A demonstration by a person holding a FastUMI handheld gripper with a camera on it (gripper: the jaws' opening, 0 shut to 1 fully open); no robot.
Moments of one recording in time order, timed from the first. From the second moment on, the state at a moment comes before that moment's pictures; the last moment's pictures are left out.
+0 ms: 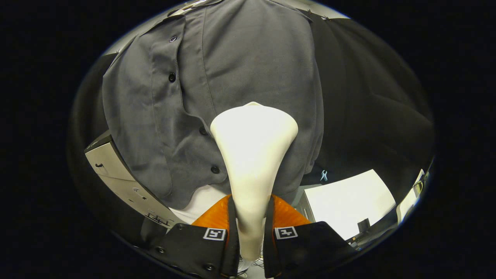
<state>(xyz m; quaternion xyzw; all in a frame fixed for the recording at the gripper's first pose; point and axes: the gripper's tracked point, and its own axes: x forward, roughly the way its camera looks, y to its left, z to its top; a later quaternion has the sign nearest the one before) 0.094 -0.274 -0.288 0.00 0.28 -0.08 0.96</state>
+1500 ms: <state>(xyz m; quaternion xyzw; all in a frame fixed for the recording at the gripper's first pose) 0.064 -0.084 -0.006 -0.02 0.05 -0.12 0.99</state>
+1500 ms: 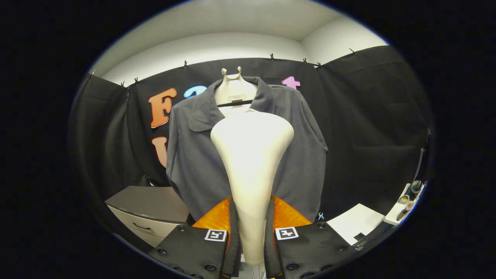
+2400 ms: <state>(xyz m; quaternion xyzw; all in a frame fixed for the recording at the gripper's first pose) 0.039 -0.017 0.019 -0.03 -0.01 -0.14 0.99</state>
